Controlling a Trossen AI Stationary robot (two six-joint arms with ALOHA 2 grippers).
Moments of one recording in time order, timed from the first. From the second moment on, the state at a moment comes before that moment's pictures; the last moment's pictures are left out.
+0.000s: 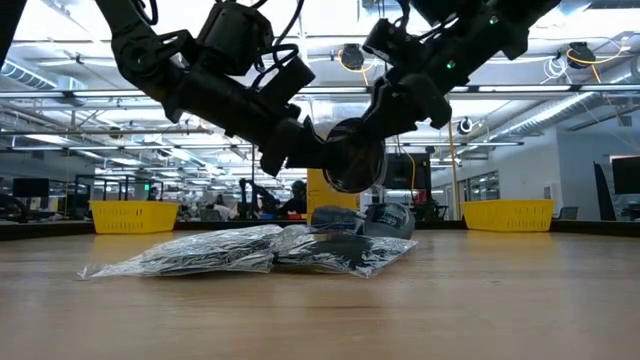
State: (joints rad) left arm 0.01 1.80 0.79 0.64 -0.21 0.38; right arm 0.07 1.53 0.84 0.08 0.29 -0.27
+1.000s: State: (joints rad) left arm 0.06 1.72 0.79 0.61 -0.29 0.34; right arm 0.95 1.30 1.10 -1.04 0.05 1.66
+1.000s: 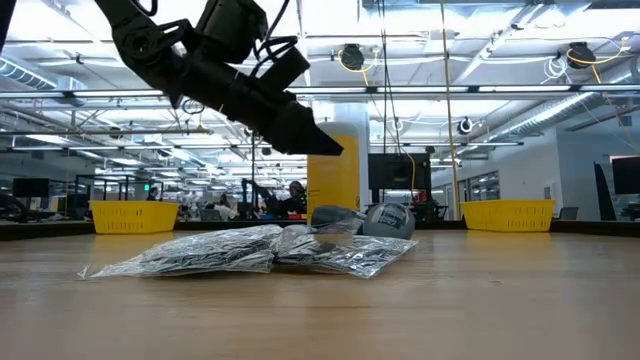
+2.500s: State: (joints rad) left arm 0.07 1.72 0.79 0.65 -0.29 0.34; right arm 1.19 1.71 1.21 -1.19 0.21 1.55
